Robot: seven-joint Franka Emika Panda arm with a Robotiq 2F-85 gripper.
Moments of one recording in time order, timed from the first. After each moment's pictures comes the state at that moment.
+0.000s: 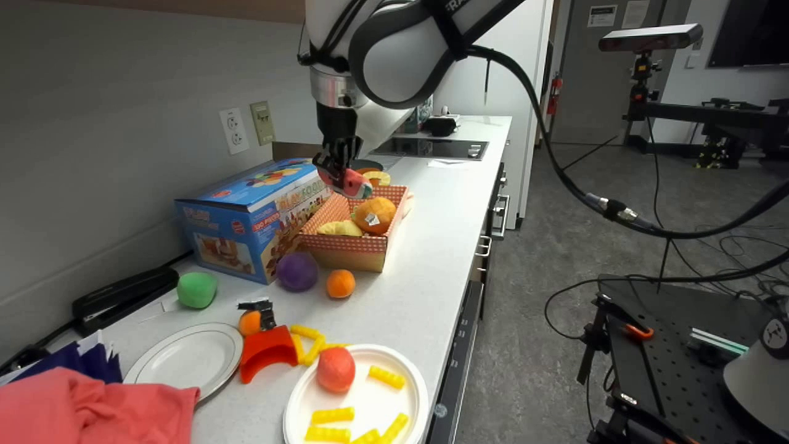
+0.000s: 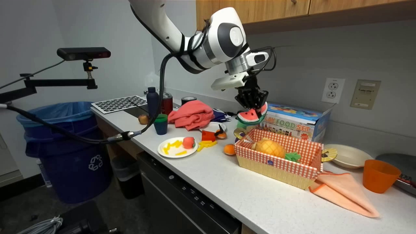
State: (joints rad) arm 0.12 0.32 -0.12 -1.81 -0.37 2.41 0.32
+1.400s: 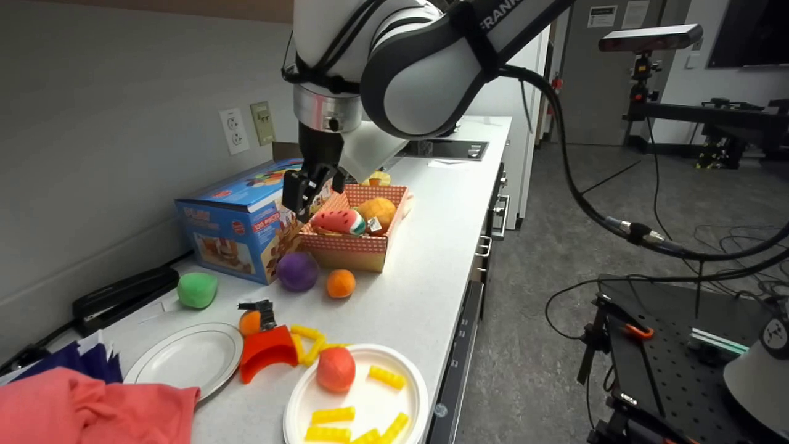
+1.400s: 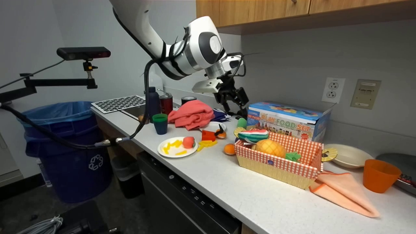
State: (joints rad) arm 0.19 0.28 -0.07 -1.93 -0.42 2.54 0.51
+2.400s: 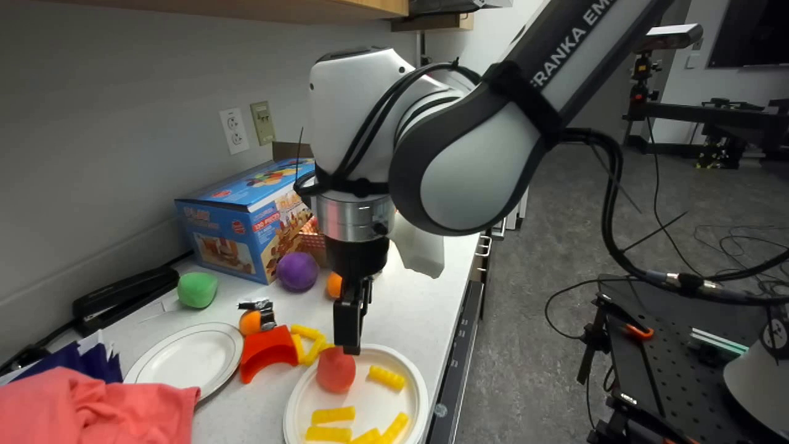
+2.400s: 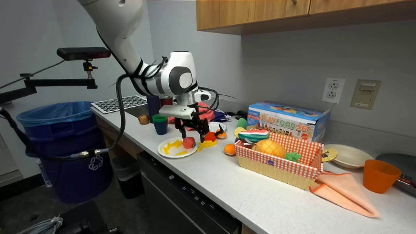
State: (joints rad) arm 0.19 0.30 0.11 -2.13 -0.14 2.53 0.09
